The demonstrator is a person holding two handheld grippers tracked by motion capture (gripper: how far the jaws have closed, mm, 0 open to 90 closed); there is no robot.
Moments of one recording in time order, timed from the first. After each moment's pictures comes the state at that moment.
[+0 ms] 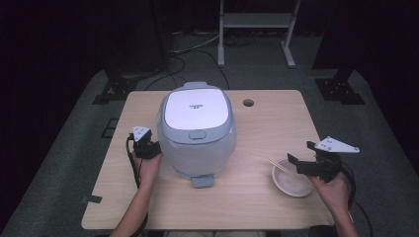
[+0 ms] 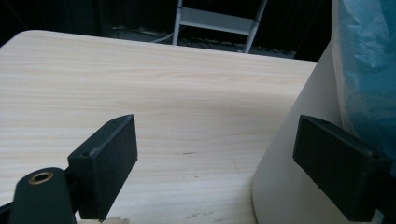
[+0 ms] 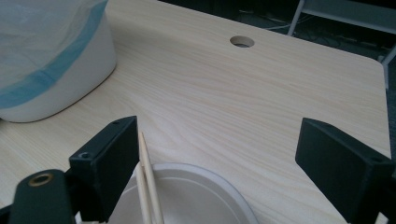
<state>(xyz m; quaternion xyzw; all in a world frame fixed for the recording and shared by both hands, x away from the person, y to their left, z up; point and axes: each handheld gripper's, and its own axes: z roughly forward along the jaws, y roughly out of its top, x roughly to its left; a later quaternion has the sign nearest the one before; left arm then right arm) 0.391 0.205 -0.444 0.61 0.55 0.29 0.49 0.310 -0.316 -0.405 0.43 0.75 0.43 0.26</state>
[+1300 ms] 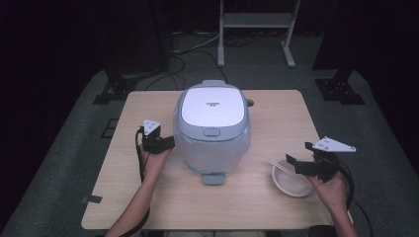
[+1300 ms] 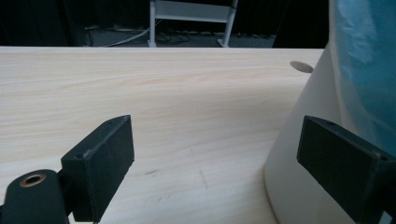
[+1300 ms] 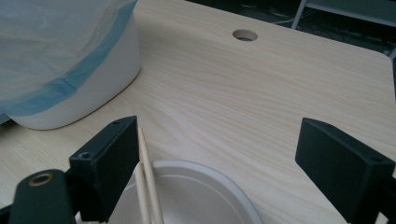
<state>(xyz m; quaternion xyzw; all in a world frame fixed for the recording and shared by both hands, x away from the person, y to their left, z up) 0.400 0.190 -0.435 0.66 0.50 0.28 0.49 0.315 -0.315 -0.410 0.43 0.75 0.43 0.26</state>
